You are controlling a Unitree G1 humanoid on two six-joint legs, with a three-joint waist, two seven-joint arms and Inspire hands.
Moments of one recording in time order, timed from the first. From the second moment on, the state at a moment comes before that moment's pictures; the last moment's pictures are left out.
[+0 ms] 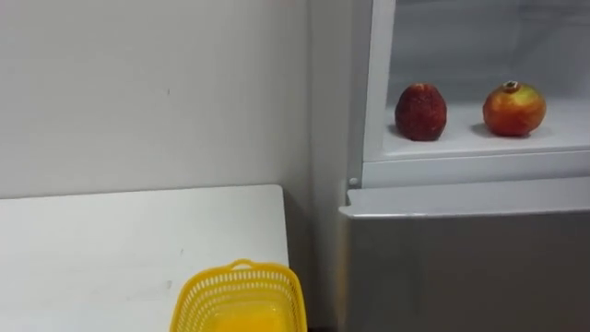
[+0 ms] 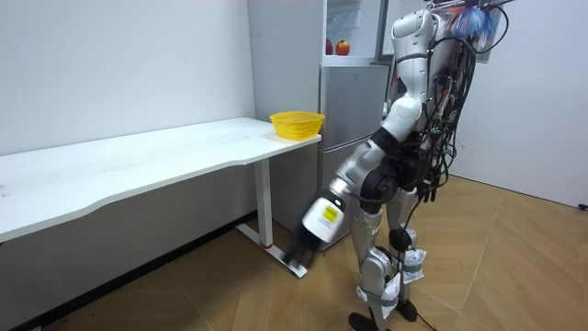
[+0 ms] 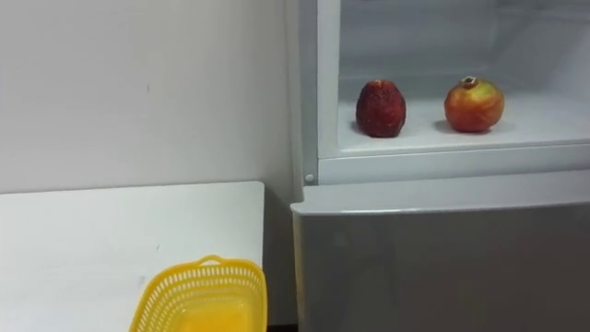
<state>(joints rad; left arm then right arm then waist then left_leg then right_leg) 0.33 0.18 0.40 0.96 -0.51 -0.05 0.38 0.20 -0.24 -0.17 1.24 -0.23 0.09 0.01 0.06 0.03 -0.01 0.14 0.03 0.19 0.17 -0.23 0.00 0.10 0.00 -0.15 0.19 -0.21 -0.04</state>
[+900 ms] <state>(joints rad) 0.19 0.18 0.11 1.12 0.12 0.07 0.12 0.17 -0.22 -0.16 1.10 -0.15 0.10 -0.11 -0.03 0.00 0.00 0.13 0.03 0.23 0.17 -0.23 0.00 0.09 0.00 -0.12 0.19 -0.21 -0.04</state>
